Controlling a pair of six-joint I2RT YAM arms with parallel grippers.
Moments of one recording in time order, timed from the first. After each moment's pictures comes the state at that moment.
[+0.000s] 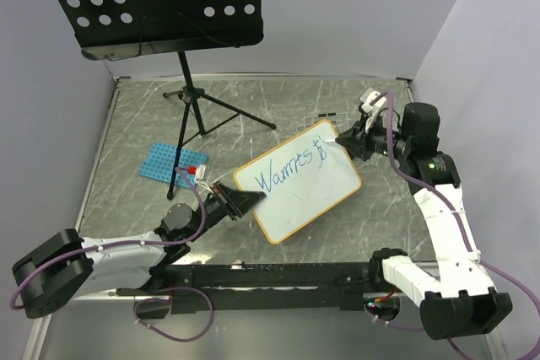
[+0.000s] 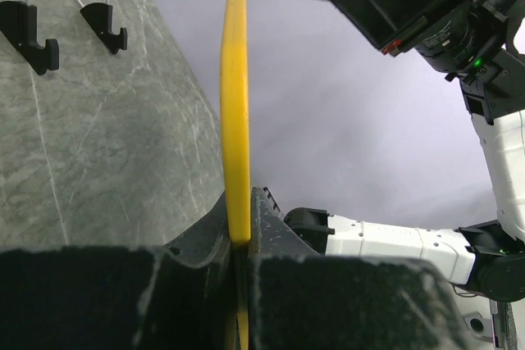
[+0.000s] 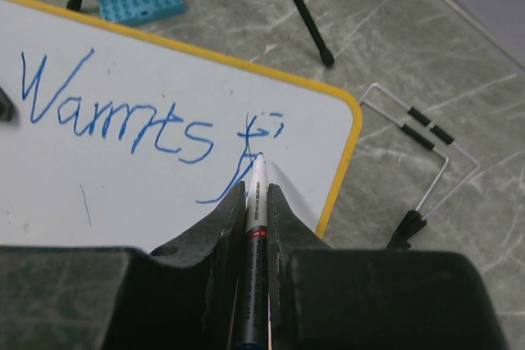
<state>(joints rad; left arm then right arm) -0.96 1.03 0.13 1.10 -0.05 -1.04 0.08 0.98 1.11 -0.60 -0.75 -0.38</state>
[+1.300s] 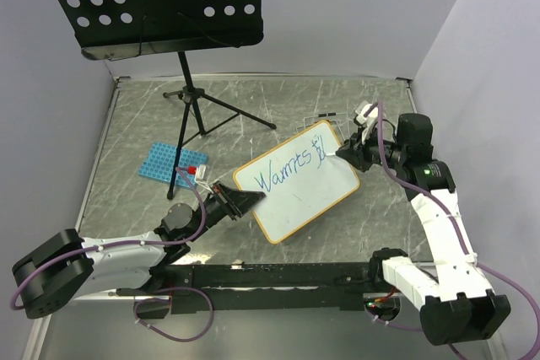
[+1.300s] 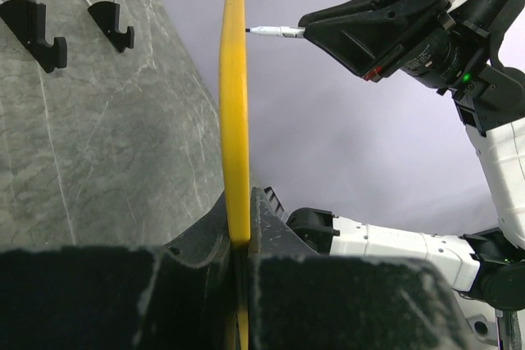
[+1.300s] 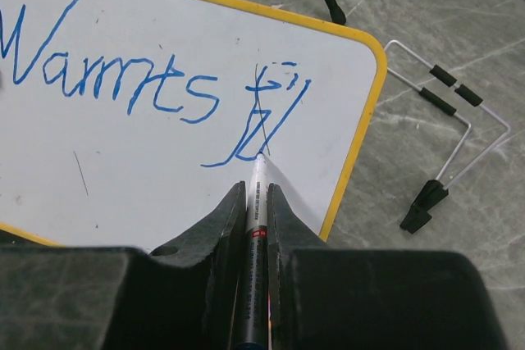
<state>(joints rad) -0.95 1.03 0.13 1.09 -0.05 -1.04 0.08 0.94 1.02 -0.62 -0.72 -0.41</state>
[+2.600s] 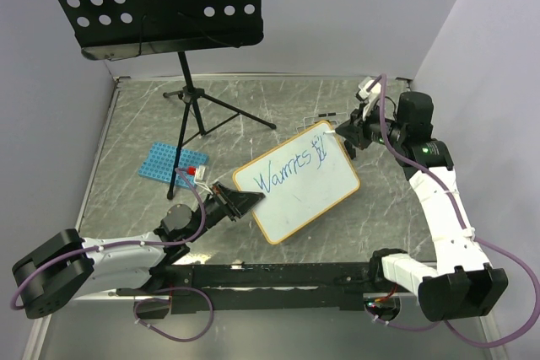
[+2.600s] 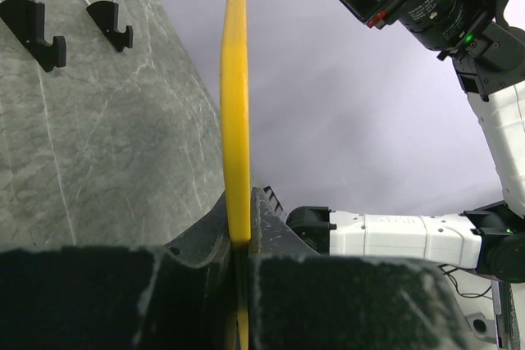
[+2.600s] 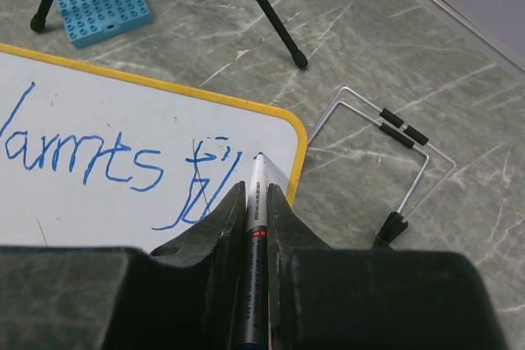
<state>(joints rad) -0.95 1.03 0.12 1.11 -0.05 -1.04 0.07 1.09 1.16 -0.53 -0.70 -0.34</state>
